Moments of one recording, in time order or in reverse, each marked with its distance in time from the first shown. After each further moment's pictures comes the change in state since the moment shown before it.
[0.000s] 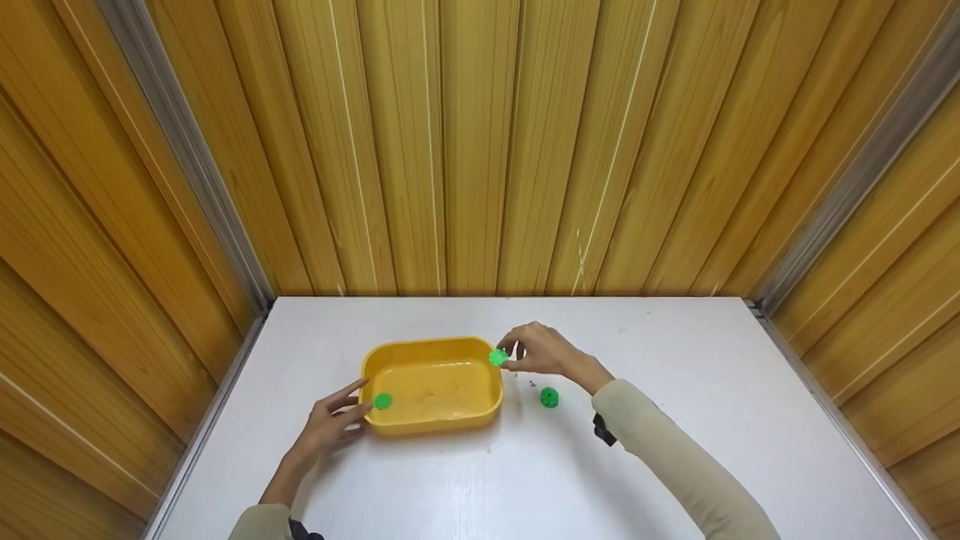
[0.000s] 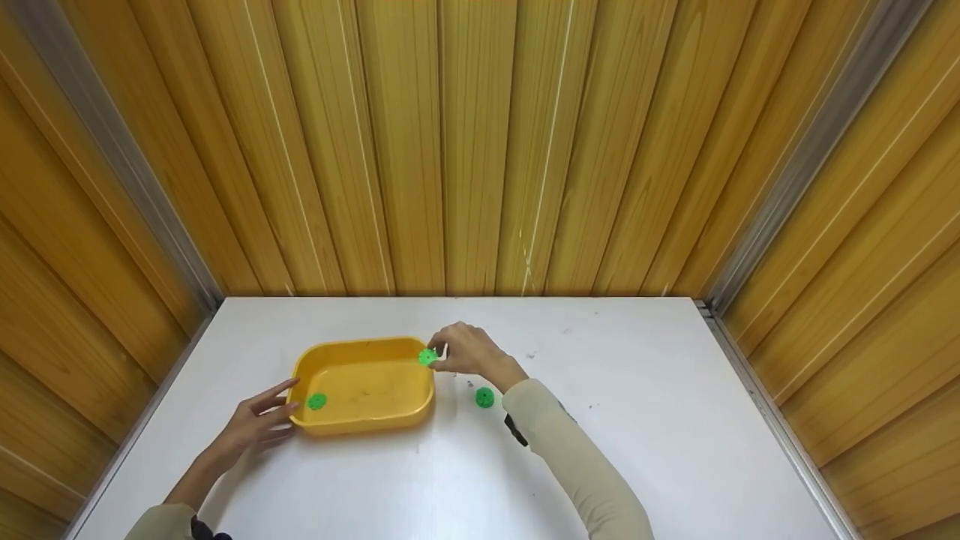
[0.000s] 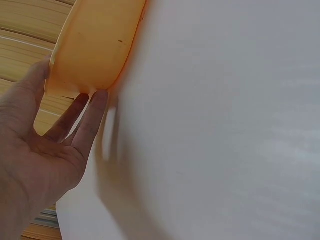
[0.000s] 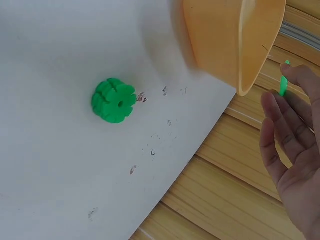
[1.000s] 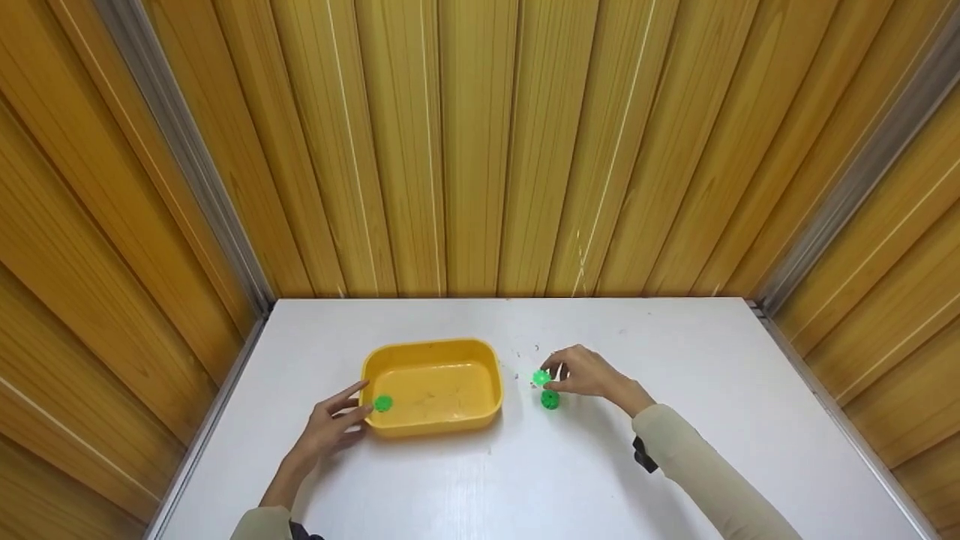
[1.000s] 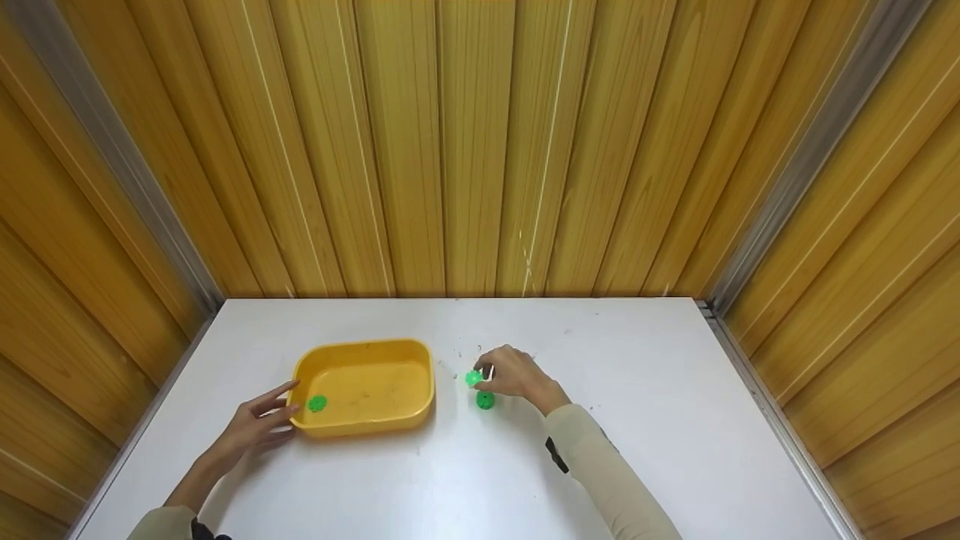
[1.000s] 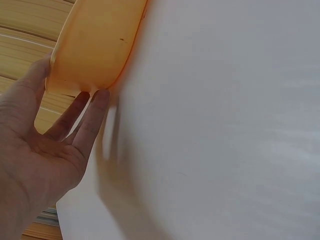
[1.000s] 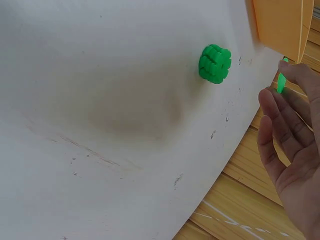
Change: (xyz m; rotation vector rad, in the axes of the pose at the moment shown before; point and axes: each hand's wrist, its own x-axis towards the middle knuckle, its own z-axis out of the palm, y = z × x) left_hand -0.004 0.000 -0.003 -0.010 0.011 -0.007; right_hand -0.058 0.049 0.013 0.030 -0.014 0.147
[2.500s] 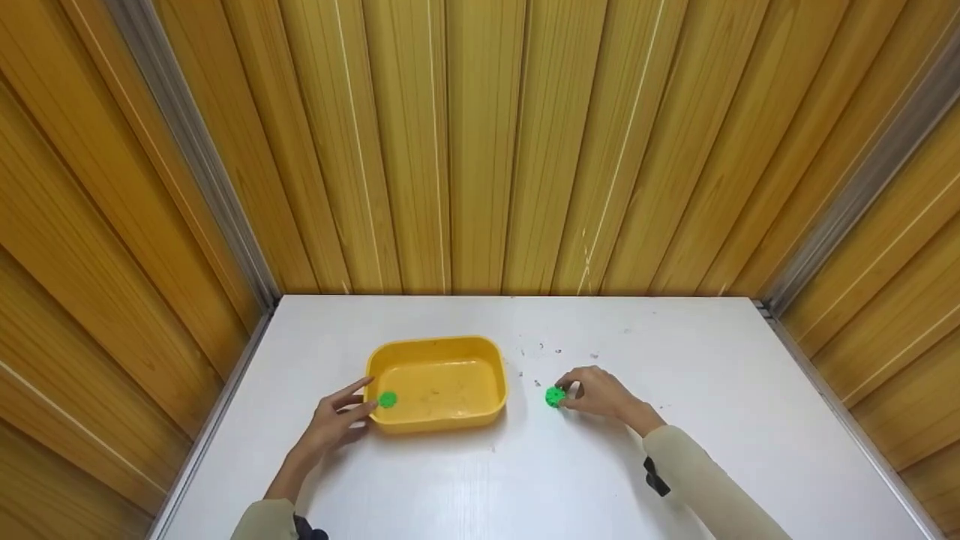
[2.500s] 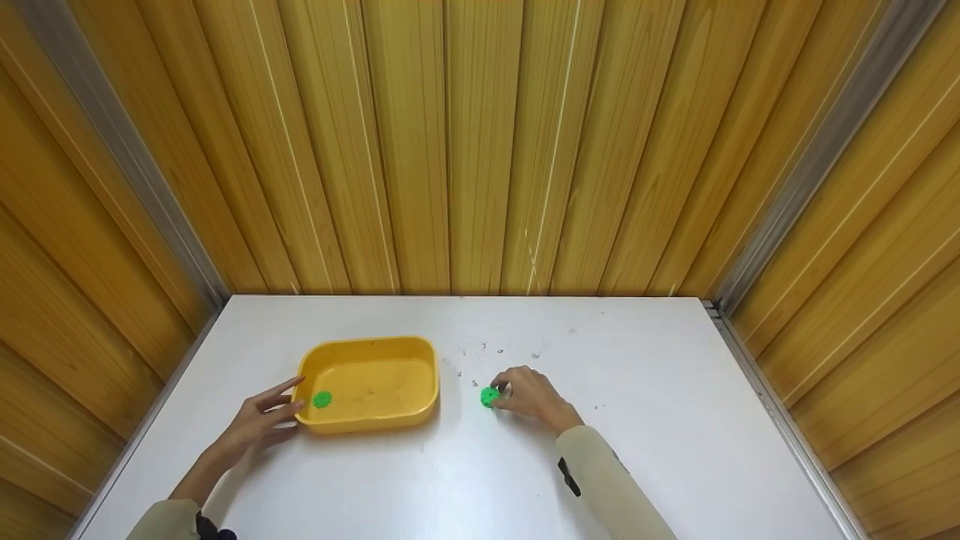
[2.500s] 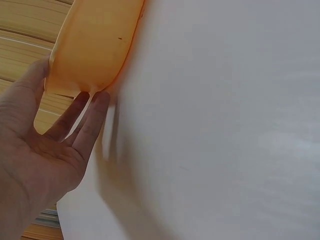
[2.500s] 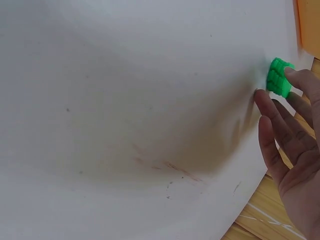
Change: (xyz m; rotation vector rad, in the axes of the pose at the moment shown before) left_hand 0.002 -0.001 -0.002 -0.014 -0.026 0.014; right_hand -0.026 0.029 0.037 -0.008 0.088 0.028
